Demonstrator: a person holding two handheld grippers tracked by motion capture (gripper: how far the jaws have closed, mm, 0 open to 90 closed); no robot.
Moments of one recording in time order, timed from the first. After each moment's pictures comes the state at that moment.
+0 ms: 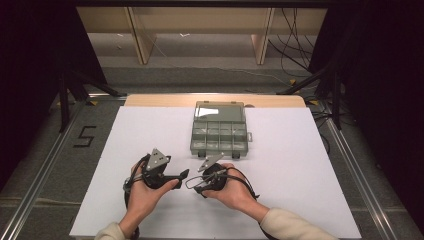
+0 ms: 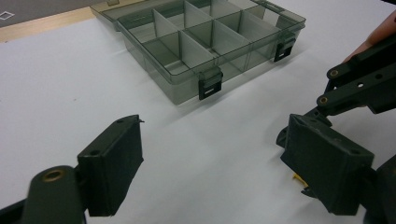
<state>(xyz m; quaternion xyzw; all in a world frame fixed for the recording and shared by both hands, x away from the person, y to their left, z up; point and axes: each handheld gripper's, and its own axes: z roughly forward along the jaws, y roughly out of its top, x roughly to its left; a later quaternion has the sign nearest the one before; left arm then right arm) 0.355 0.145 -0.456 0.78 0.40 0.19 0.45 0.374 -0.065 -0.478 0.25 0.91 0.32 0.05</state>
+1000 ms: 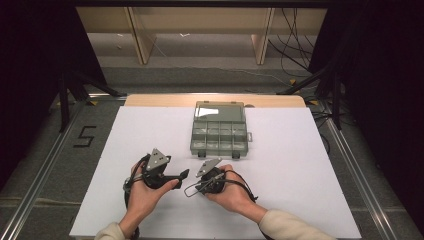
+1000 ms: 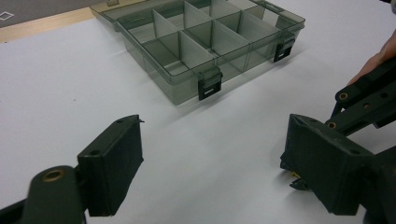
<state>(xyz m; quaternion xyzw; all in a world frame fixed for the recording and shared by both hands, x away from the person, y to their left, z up) 0.354 0.146 -0.455 0.78 0.40 0.19 0.45 0.368 -0.063 -0.483 0.22 0.92 0.31 0.07</state>
